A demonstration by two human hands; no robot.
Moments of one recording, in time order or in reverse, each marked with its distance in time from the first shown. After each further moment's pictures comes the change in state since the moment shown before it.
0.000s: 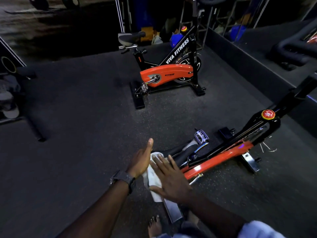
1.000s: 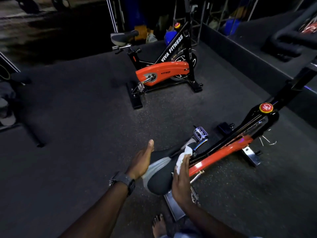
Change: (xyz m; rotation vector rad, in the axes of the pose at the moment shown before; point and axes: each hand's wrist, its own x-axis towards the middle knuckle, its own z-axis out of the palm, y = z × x) left_hand 0.010 -0.004 0.007 -0.036 -0.074 0.048; right_hand -0.015 -0.011 0.039 0.918 0.623 0.735
